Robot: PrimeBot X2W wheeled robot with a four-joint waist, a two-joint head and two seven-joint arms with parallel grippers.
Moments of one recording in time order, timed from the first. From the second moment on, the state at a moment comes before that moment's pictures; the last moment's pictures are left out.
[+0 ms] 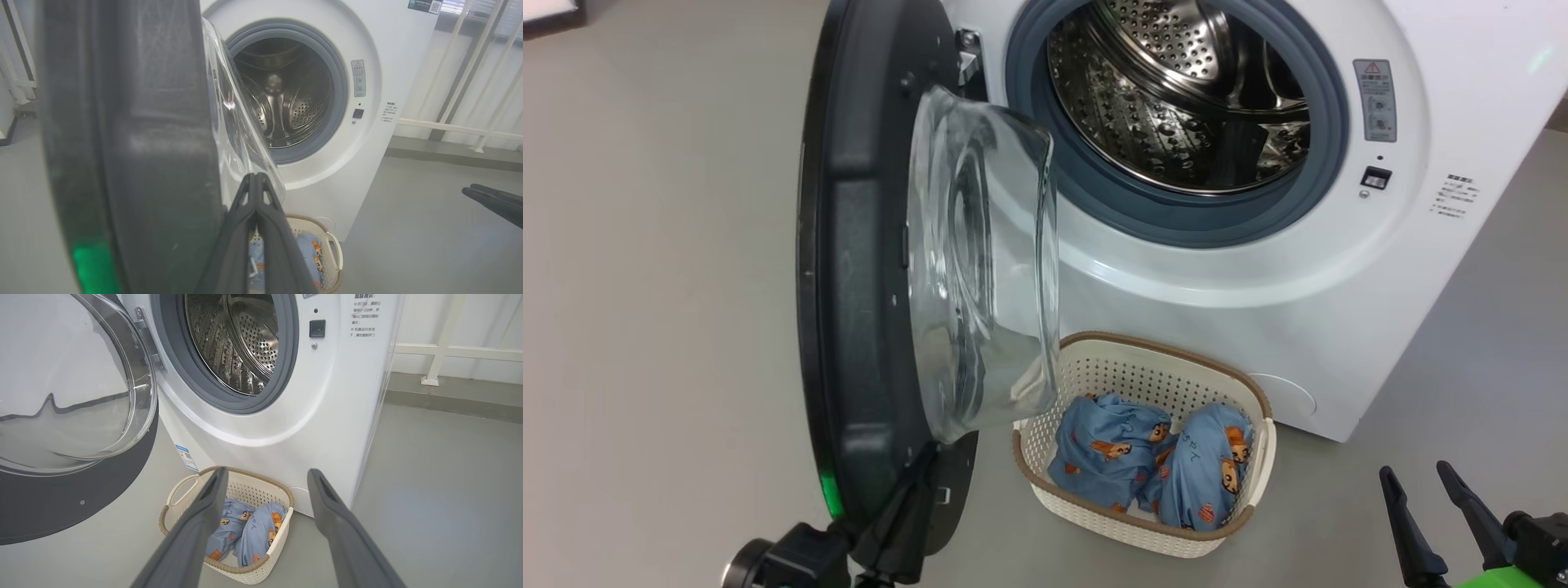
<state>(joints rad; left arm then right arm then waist) 0.01 0.13 -0.39 -0.05 -0.32 0.02 -0.19 0.06 -0.25 -0.02 0.25 0.35 0.13 -0.25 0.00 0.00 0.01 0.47</state>
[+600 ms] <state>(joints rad) 0.02 0.18 -0.25 -0.06 -0.34 0.10 -0.18 0.05 -0.25 -0.01 0.25 0.34 0.13 -0.25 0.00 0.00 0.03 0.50</state>
